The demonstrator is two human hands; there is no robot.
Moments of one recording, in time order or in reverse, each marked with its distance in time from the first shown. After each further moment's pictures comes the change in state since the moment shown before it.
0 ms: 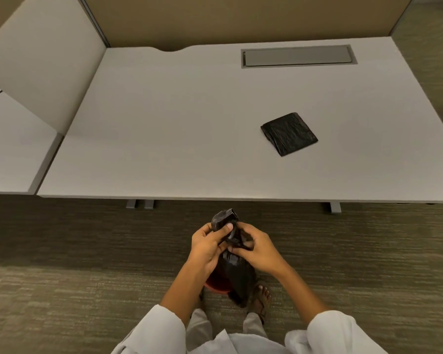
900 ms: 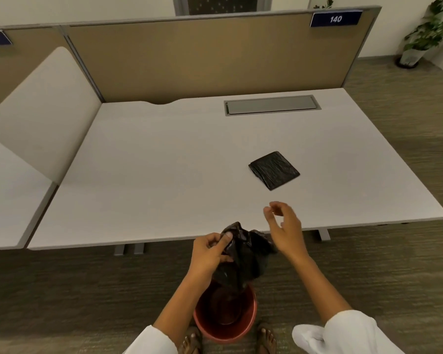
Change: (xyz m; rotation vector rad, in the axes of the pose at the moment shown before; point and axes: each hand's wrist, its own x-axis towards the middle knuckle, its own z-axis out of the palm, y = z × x) left_hand -0.007 0.060 0.022 0.469 -0.234 0.292; right_hand 0.028 -0.077 -0.069 -0.137 0.627 -0.075
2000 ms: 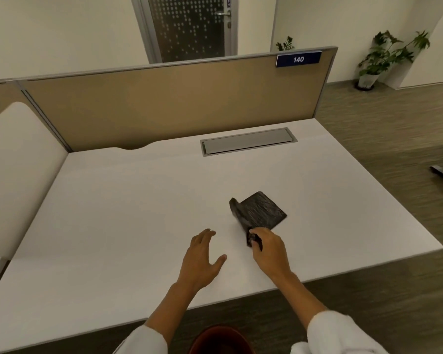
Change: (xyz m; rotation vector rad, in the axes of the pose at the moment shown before) left_hand 0.150 0.060 0.025 1.119 -0.113 0.570; right_hand 0.124 0.033 0.019 -0.336 0.131 -0.222
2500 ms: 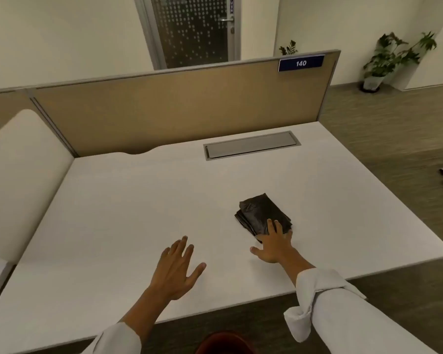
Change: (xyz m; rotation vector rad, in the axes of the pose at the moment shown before) left_hand -0.011 -0.049 -0.037 0.540 -0.212 -0.051; right_hand 0.059 0.030 0.003 -0.712 -0.743 0.202
